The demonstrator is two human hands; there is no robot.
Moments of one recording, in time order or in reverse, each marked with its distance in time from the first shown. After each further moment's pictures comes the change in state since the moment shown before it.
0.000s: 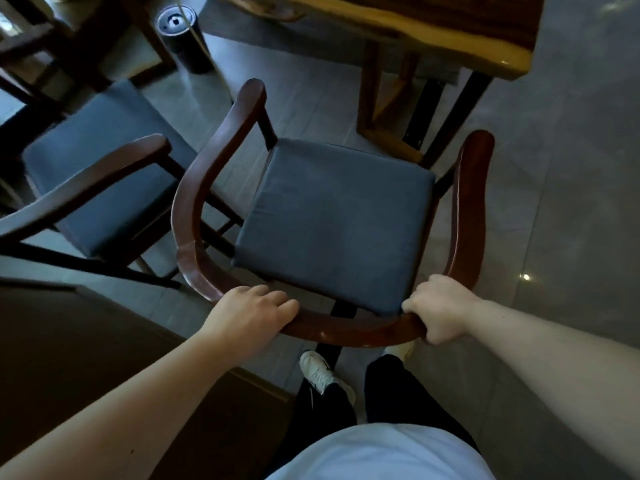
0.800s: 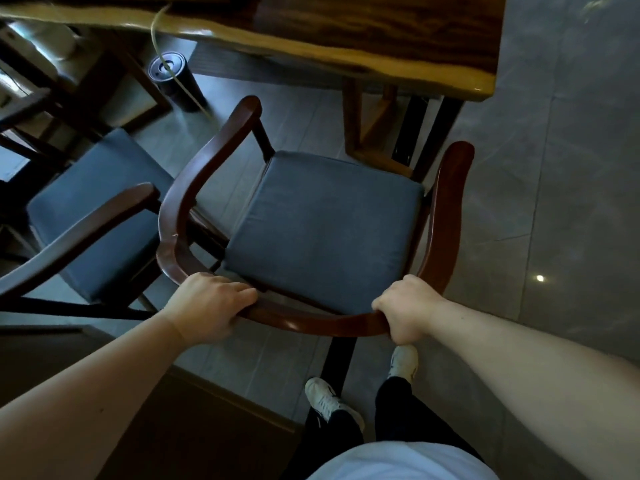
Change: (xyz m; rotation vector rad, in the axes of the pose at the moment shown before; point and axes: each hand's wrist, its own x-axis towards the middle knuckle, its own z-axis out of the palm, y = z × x) left_hand 0.035 -0.060 -0.061 0.019 0.093 0.027; right_hand 0.020 0.016 -0.030 0.081 0.195 0.093
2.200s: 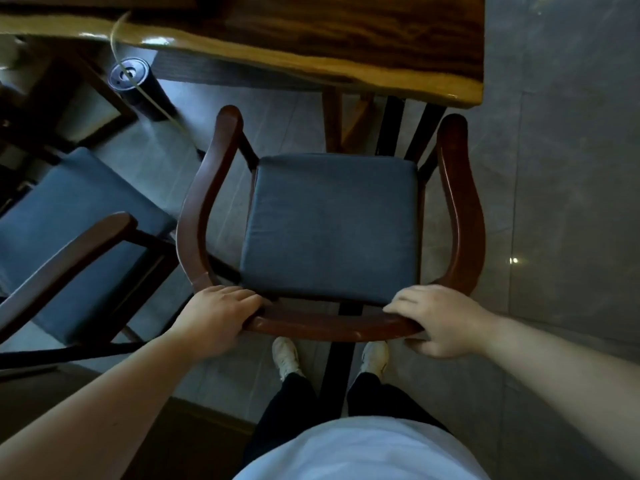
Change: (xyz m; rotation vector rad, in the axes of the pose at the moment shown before) left_hand 0.048 -0.051 0.022 -0.101 0.026 0.030; right_hand -0.024 0.036 -0.012 0.363 0.264 -0.057
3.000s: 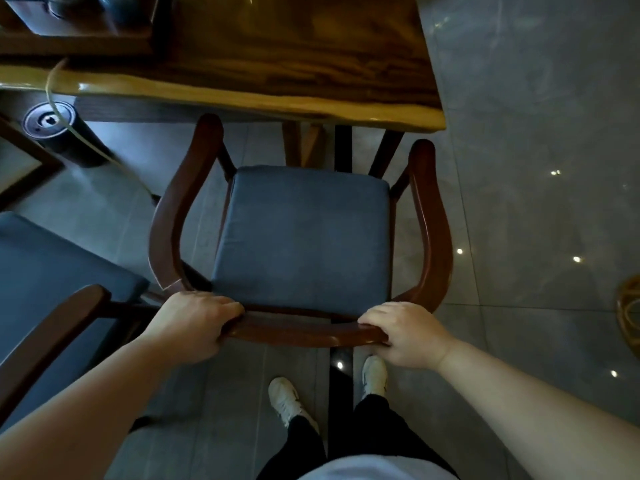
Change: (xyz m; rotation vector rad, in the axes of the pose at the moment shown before) left_hand 0.043 -0.126 -0.040 0.053 -0.029 0.168; right_hand 0.089 -0.072 0.005 0.118 0.312 0.252
